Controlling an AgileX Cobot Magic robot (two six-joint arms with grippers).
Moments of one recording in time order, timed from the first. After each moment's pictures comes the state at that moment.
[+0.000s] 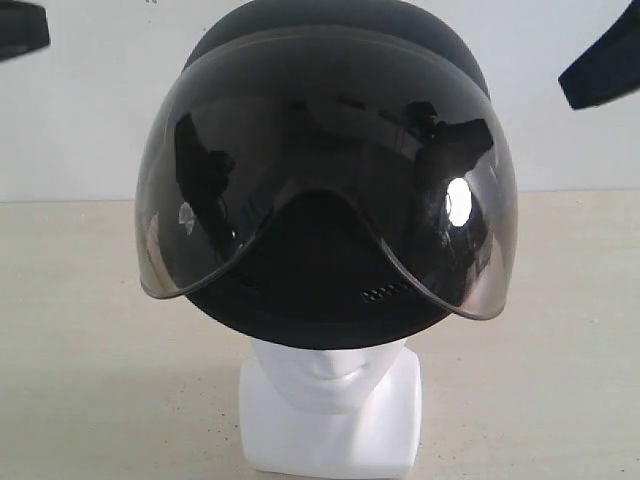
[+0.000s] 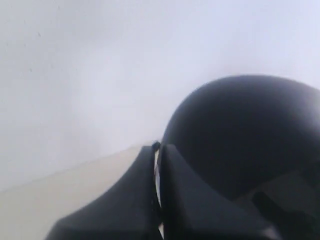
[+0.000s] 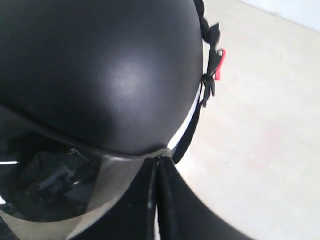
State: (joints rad) left arm -0.38 0.86 -0.88 -0.06 0.26 0.02; right arm 0.14 1.15 -1.38 0.53 1.22 -0.49
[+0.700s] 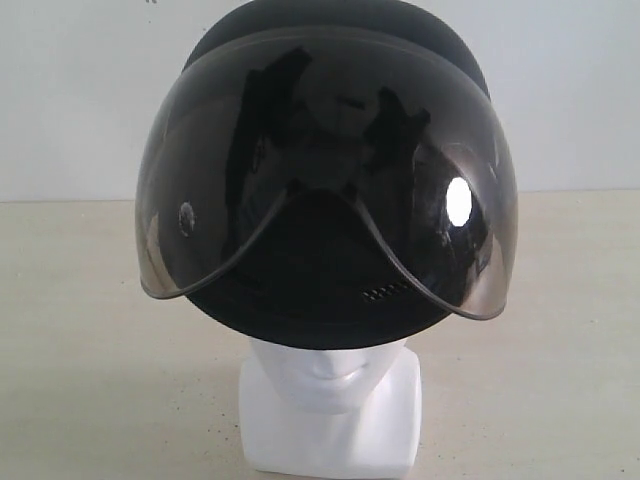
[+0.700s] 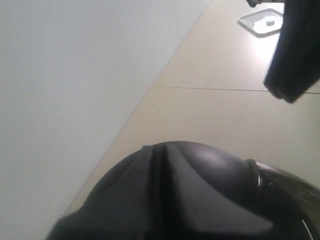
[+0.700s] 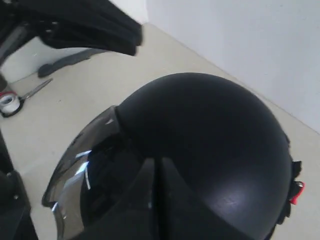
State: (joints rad) left arm -0.38 1.35 -1.62 -0.73 0.85 1.00; right arm 0.29 1.16 -1.60 0.69 1.22 -0.57
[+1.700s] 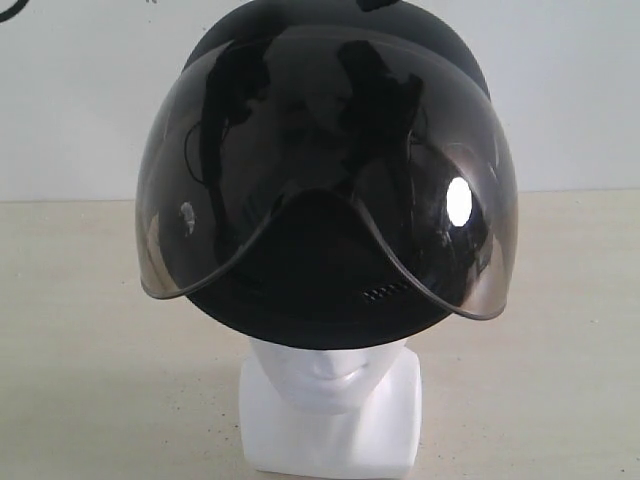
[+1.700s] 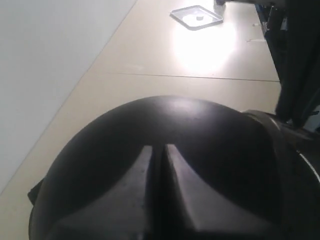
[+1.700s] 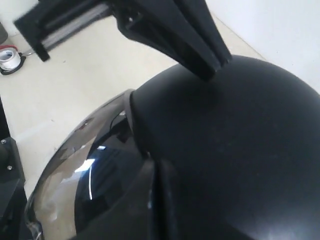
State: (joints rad) left arm -0.14 1.56 -1.63 -1.12 1.19 1.33; right arm 0.55 1.29 -1.62 0.50 1.14 -0.49
